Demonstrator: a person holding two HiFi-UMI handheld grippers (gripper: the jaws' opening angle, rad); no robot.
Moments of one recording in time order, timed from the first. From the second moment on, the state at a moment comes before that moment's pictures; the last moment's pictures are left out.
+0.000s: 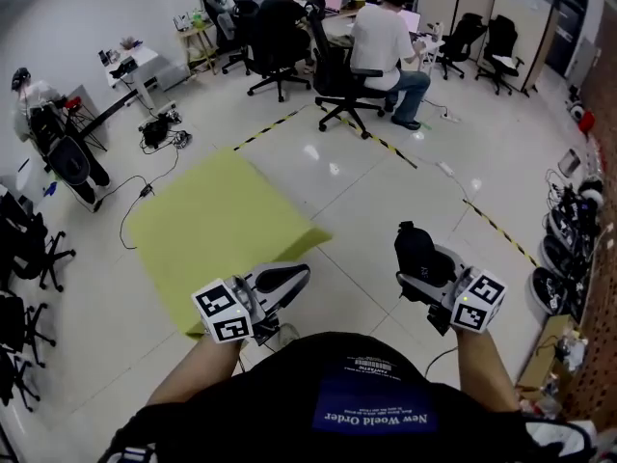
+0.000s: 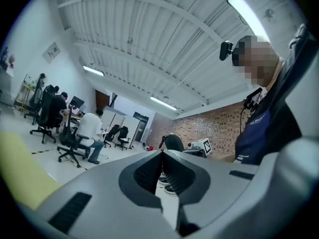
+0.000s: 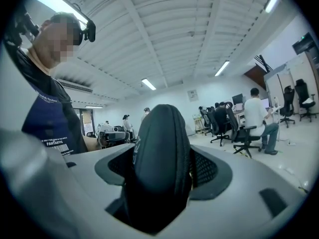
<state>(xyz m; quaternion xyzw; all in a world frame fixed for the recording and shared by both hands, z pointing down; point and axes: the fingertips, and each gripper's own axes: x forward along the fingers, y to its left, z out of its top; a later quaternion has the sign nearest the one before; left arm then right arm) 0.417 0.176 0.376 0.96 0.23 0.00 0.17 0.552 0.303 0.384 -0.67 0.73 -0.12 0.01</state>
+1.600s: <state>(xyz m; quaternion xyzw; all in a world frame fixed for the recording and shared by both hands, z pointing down) 0.358 -0.175 0.436 0.95 -0.24 0.01 0.21 0.519 -0.202 0.482 -0.23 0.94 -0.22 -0.09</state>
